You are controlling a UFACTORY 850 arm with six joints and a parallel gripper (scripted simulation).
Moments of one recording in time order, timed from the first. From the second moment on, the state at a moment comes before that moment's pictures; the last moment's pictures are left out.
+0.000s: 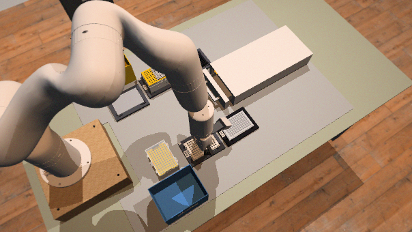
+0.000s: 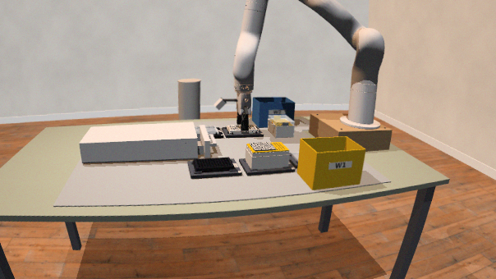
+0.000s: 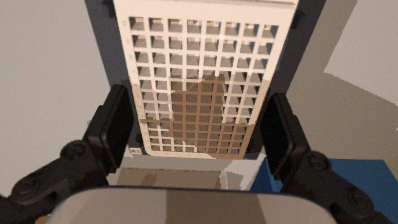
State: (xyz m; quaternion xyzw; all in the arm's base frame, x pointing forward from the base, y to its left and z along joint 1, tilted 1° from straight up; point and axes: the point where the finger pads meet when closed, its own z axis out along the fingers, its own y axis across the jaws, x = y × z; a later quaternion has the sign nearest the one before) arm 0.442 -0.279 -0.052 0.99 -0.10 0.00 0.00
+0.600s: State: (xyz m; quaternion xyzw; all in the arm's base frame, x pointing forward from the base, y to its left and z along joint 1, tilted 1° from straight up) arm 0.442 -0.279 -0.058 0.99 -0.10 0.00 0.00
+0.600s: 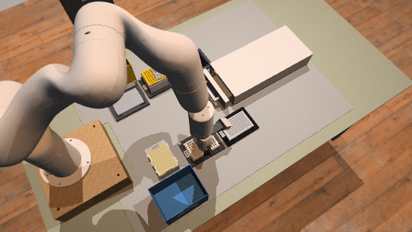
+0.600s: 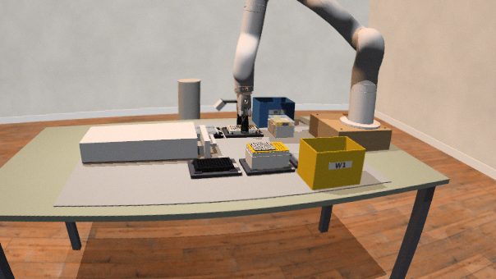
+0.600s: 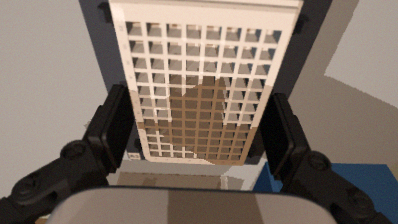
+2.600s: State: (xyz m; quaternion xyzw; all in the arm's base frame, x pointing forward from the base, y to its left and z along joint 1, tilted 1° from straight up) arm 0.442 -0.279 -0.057 0.99 -0.10 0.00 0.00
